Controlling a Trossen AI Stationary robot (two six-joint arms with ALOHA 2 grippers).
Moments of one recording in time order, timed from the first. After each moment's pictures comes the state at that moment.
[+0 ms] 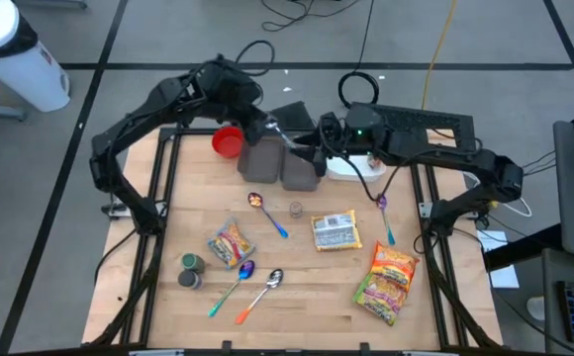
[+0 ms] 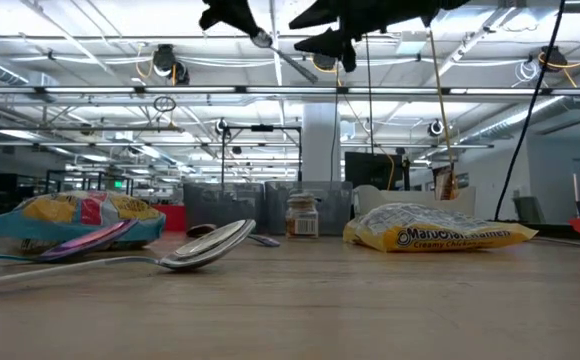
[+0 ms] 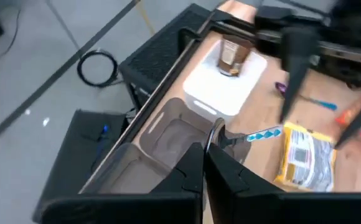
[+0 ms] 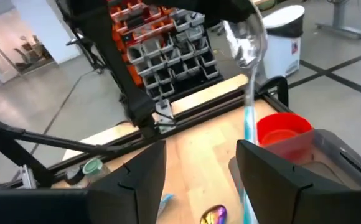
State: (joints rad) left arm 0.45 1.63 2.00 -1.07 0.01 -0.03; right arm -0.36 1.44 1.21 0.04 -0.25 0.30
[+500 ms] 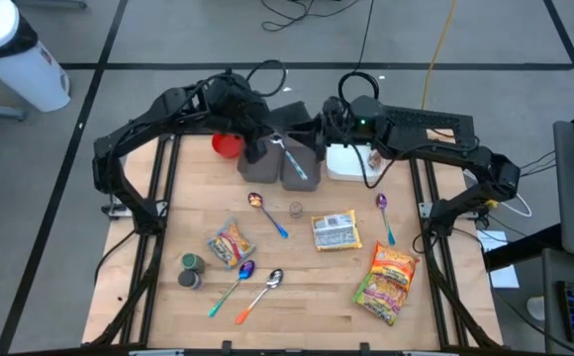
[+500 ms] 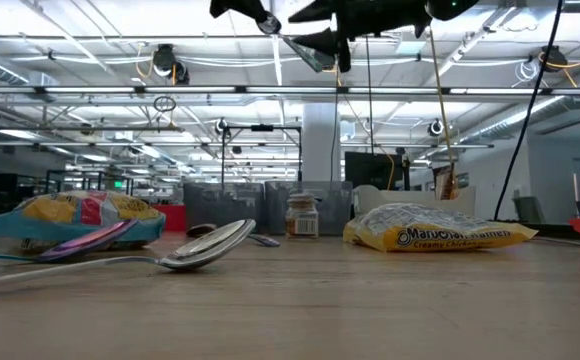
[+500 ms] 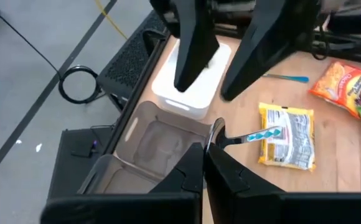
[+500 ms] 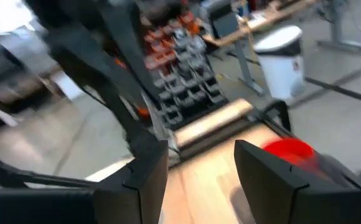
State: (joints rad) left arm 0.34 1.64 2.02 -1.09 0.00 0.05; right arm -0.43 1.46 1.21 0.20 -0.32 0.41
